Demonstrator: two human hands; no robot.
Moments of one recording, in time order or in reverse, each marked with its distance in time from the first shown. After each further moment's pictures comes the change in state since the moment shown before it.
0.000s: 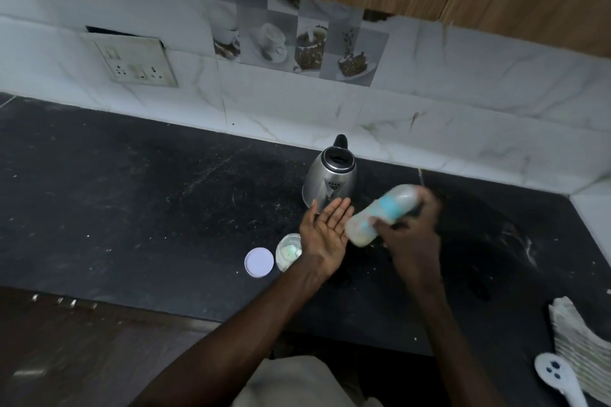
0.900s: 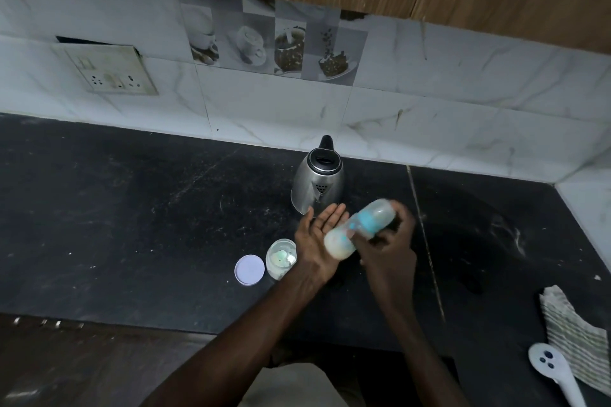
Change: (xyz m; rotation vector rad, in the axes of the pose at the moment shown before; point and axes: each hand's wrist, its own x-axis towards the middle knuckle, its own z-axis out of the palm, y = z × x) left_hand 0.007 -0.011 0.003 0.065 0.026 -0.030; right_hand -0.031 0.006 0.015 0.073 0.030 0.057
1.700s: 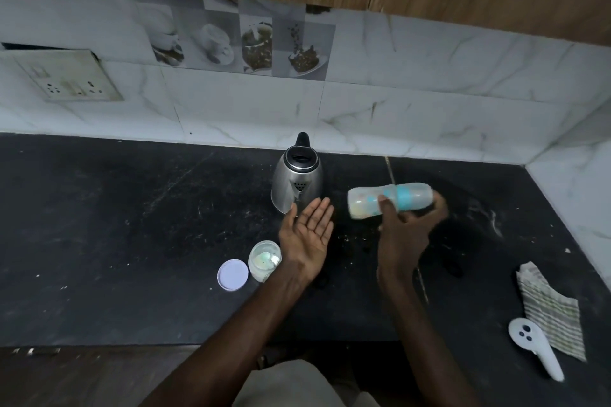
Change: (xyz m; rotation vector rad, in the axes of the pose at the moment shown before) left_hand 0.003 -0.005 0.005 0.019 -0.064 -0.001; right_hand 0.041 -0.004 -0.021 0.198 0.286 0.068
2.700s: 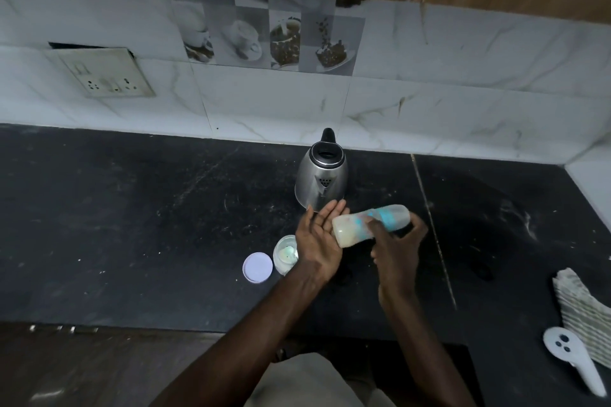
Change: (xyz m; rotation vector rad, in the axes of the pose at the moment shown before) left_hand 0.001 0.009 -0.019 -0.083 0.054 0.016; right_hand -0.041 0.031 0.023 -0.046 -0.120 0.219
